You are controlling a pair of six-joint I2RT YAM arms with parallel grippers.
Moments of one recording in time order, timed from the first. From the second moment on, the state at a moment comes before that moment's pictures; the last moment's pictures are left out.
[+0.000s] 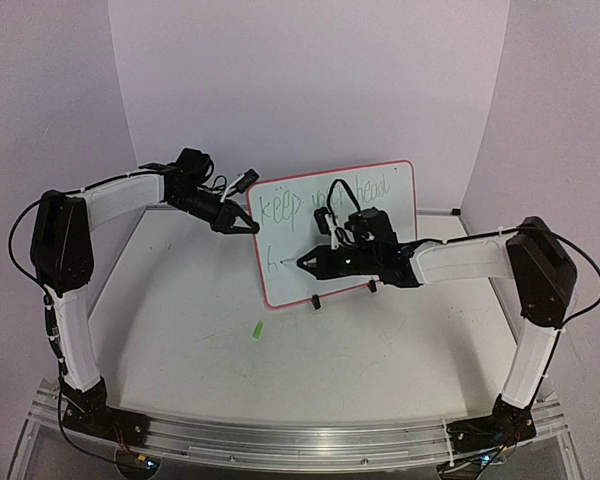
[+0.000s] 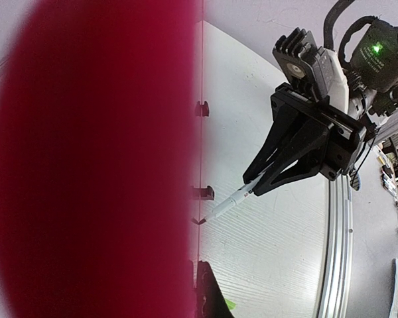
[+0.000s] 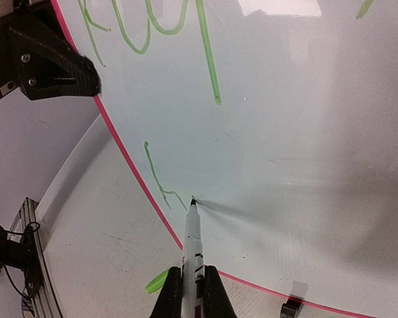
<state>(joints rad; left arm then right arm) -0.41 1.98 1.71 -0.66 0.89 0.34 0.74 1.87 1.18 0.22 -0.29 0.42</state>
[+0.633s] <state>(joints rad) -0.41 1.98 1.71 -0.66 0.89 0.34 0.74 1.88 1.16 0.20 -0.33 0.42</state>
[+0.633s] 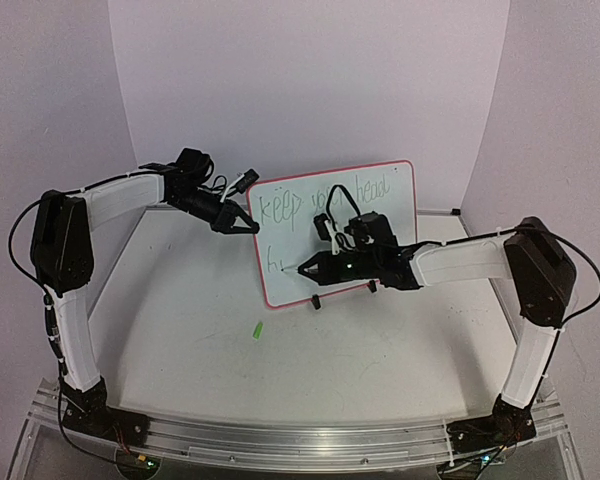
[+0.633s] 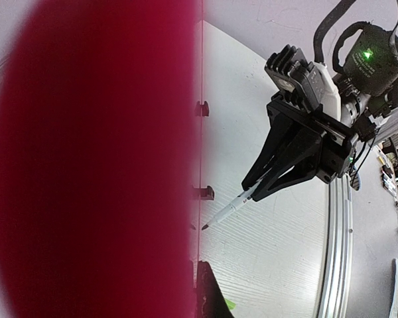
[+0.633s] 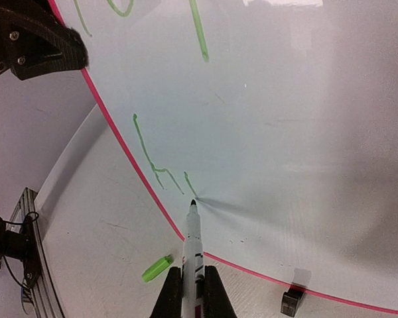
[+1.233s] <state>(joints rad) -0.41 1.97 1.71 -0.66 0.89 0.34 0.74 1.84 1.17 0.22 -0.34 0.42</state>
